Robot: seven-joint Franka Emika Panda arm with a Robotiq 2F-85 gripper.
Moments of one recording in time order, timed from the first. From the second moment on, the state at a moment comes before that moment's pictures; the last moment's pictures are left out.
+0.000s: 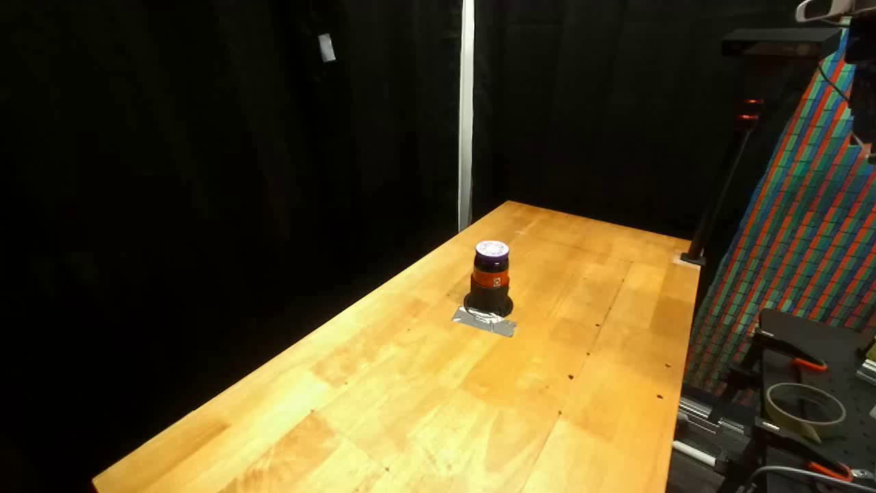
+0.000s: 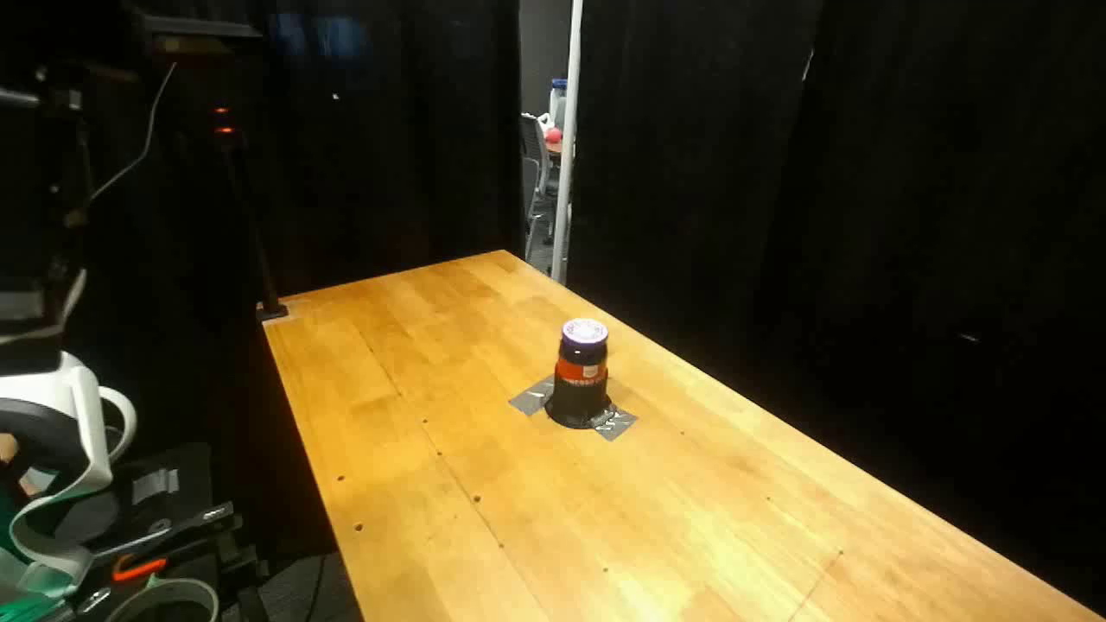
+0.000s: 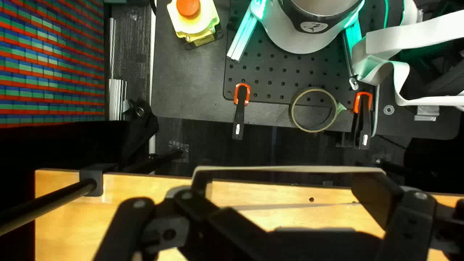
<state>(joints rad) -0.04 -0.87 -0.04 -2.61 -0.16 1.51 -0.16</state>
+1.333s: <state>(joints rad) 0.12 -0.46 0.17 -2.38 -0.07 2.01 0.02</state>
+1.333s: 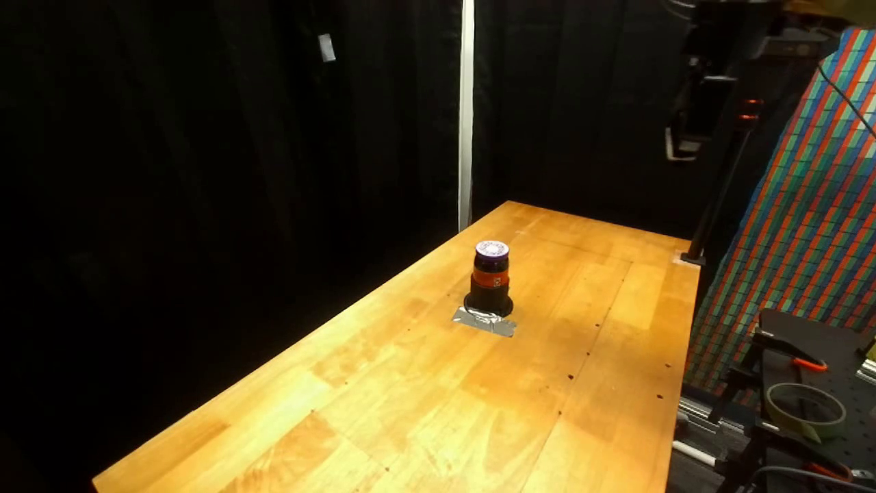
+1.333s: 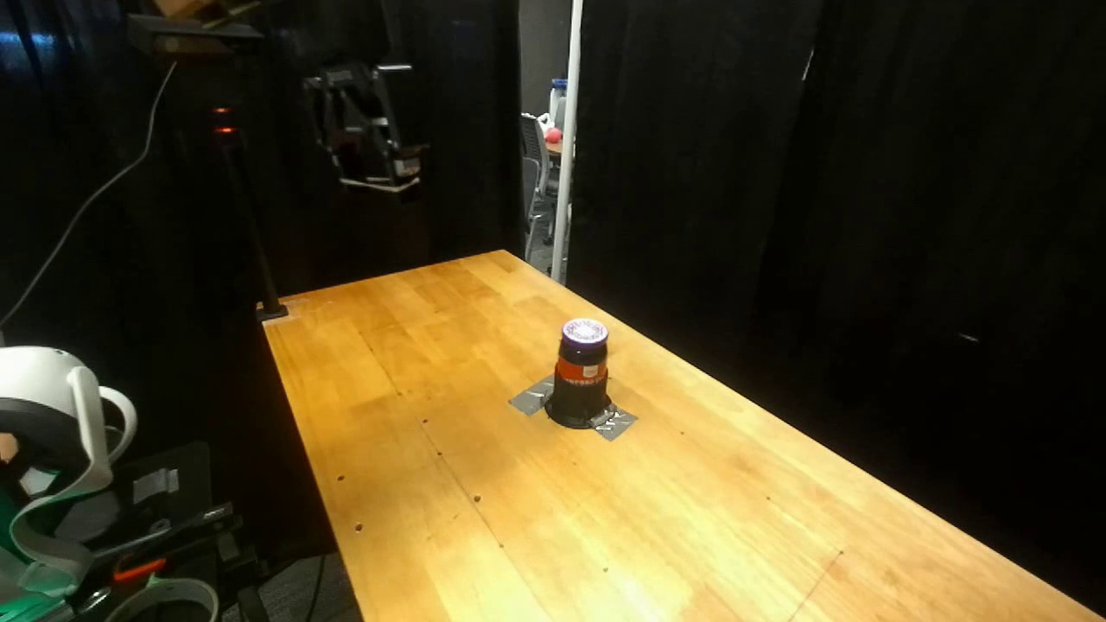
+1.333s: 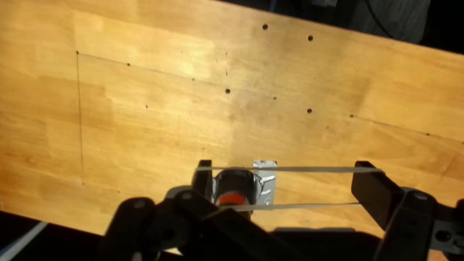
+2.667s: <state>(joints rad) 0.12 0.47 0.10 -1.67 -0.11 2.24 0.05</state>
